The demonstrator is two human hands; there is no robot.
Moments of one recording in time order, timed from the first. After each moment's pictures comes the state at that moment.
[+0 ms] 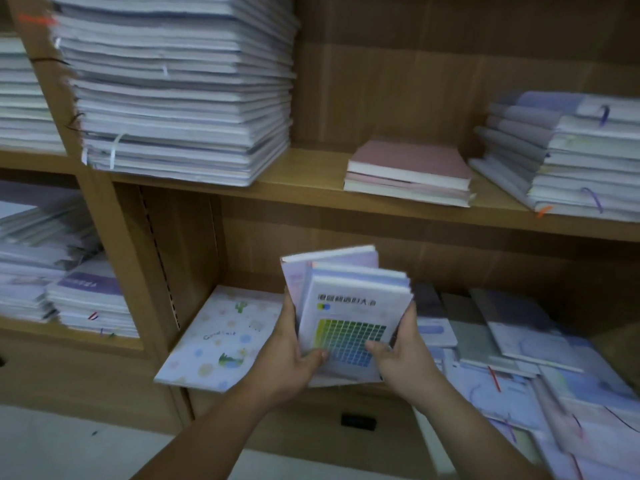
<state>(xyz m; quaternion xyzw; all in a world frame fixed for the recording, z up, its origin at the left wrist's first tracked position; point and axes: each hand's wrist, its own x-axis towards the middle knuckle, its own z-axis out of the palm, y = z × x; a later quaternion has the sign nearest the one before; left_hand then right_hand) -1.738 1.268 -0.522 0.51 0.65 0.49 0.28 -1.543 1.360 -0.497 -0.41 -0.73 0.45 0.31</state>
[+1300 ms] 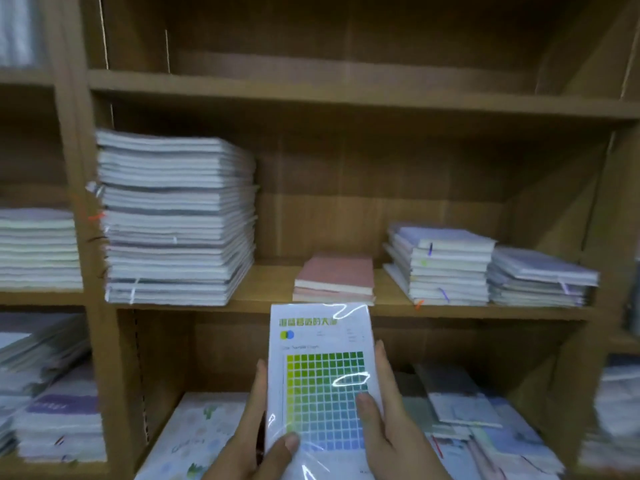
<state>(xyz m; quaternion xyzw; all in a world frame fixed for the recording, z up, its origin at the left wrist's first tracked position) -1.671 1.143 -0.369 0.61 0.63 0.43 0.20 -1.477 1.233 -0.370 -0.43 -0.77 0.29 0.37</state>
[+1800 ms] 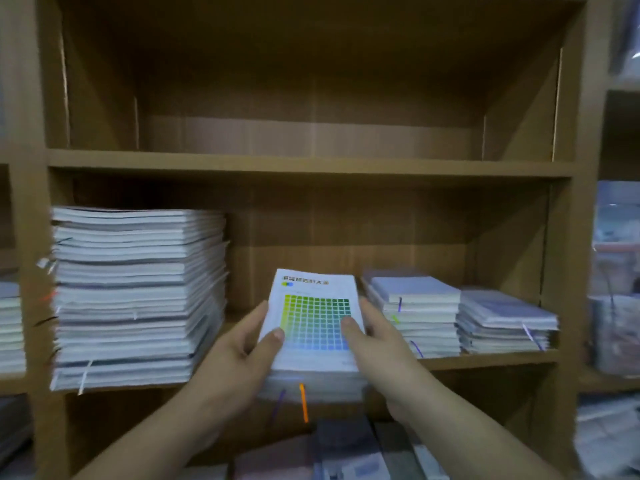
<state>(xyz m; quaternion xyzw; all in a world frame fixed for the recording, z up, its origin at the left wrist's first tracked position) -1.678 1.228 -0.226 0.55 0.55 0.60 0.20 -1.490 1.303 -0.216 -0.36 -0.68 0.42 0.48</state>
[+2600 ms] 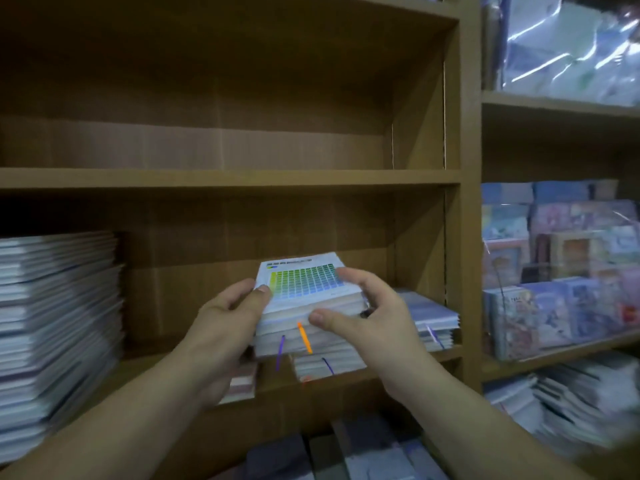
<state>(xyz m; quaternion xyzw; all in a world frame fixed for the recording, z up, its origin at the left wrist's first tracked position) -1.560 1.303 -0.153 0.46 0.49 0.63 0.38 -1.367 1.323 -0.169 -0.33 -0.64 0.36 0.60</state>
